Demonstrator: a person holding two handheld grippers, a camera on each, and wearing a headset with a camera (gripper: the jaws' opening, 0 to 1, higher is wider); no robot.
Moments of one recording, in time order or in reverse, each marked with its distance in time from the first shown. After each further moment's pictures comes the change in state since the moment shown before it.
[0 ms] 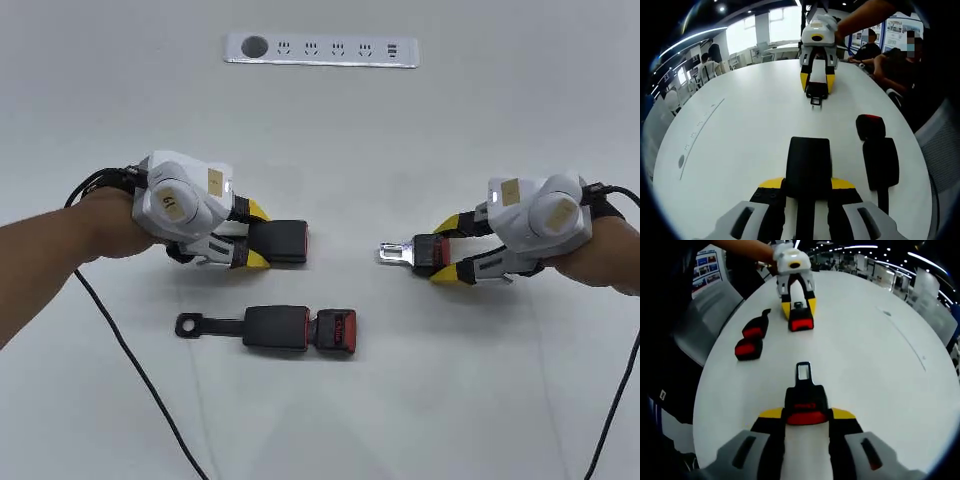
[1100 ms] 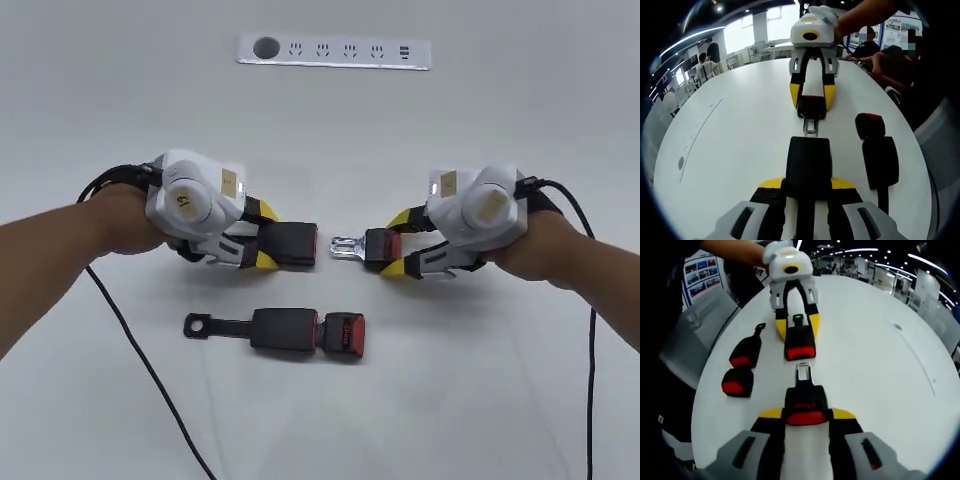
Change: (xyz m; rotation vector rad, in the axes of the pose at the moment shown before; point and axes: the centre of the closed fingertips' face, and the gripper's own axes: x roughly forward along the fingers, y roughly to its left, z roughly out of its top) left arm -0.001 0.000 0.001 0.014 0.020 -0.010; right arm 0.042 -0.004 0.059 0.000 -0.037 0.021
